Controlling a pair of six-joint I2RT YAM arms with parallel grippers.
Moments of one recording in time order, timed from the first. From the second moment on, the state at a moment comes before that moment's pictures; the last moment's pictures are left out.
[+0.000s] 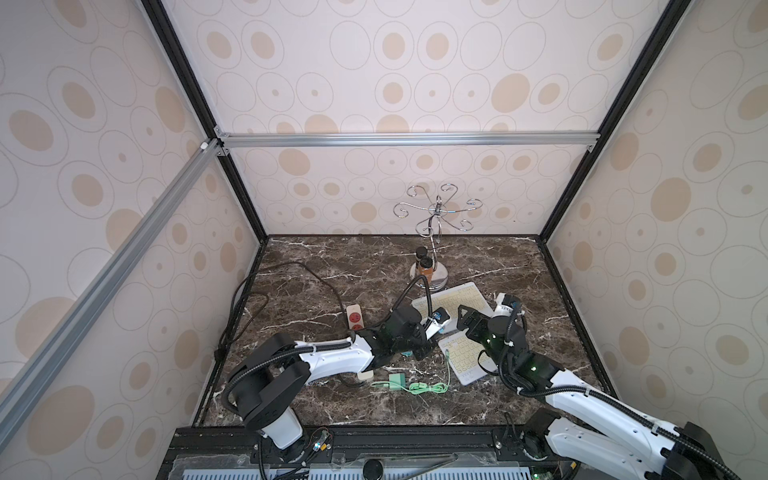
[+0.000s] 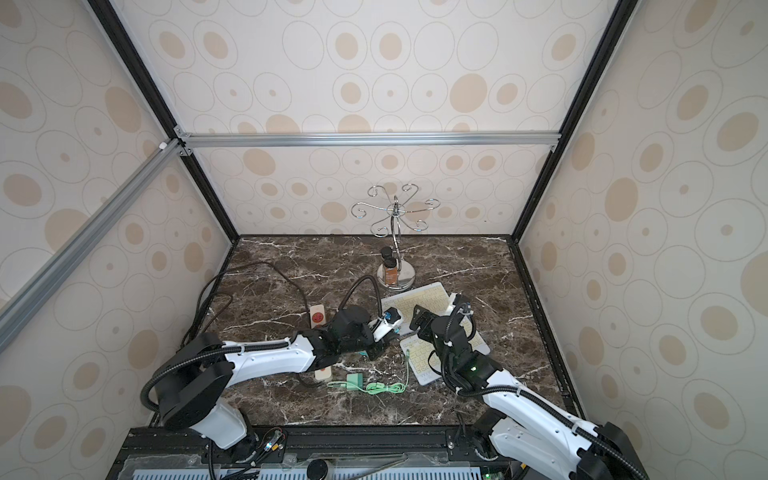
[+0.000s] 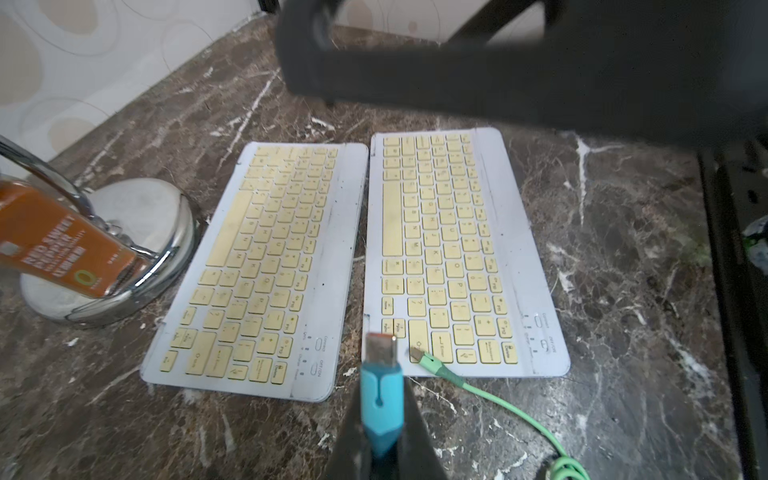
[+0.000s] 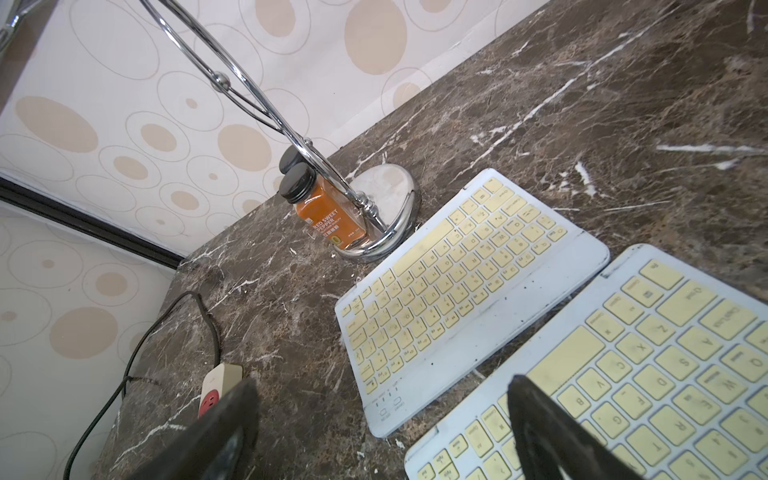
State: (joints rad) left arm -0.94 1.65 0.88 0.20 0.15 0.16; right arm 0.65 0.89 0.45 0.01 0.43 0.83
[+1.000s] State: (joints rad) left arm -0.93 0.96 0.42 0.52 -0.13 0.04; right arm 0.88 1.05 0.59 -0.03 0.47 0.69
